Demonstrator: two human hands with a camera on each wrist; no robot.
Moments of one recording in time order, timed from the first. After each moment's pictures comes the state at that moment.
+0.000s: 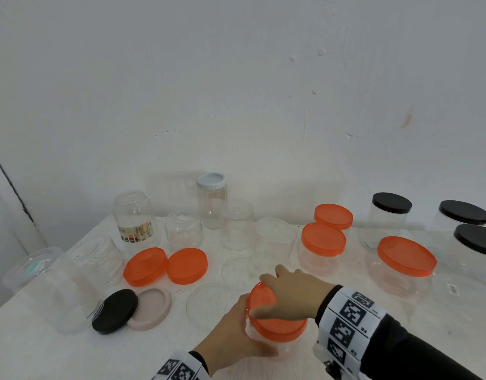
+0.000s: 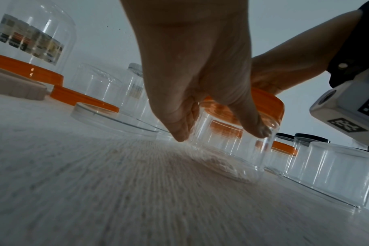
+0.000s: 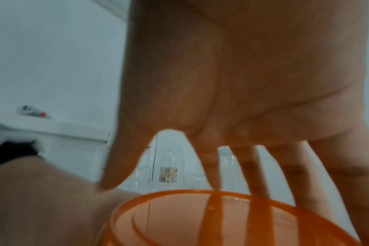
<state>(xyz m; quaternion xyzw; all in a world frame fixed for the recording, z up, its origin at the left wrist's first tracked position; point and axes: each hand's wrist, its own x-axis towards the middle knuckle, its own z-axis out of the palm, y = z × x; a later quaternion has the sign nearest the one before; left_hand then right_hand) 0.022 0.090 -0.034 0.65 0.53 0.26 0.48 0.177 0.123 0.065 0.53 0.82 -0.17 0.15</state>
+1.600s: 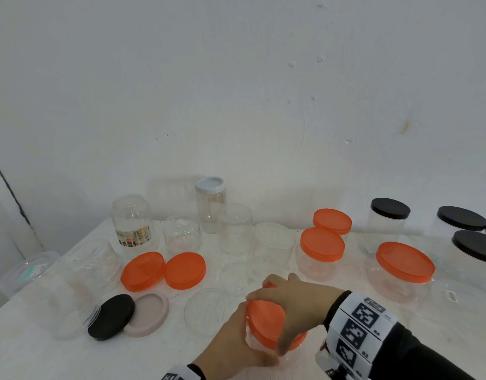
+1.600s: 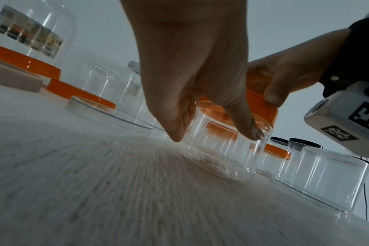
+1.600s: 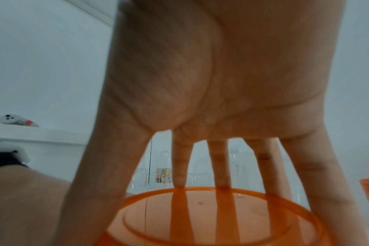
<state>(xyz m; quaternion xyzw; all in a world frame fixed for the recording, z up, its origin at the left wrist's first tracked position) 0.038 0.079 -0.006 0.66 0.58 0.21 0.43 0.190 0.122 0.073 0.45 0.85 -0.21 0.17</state>
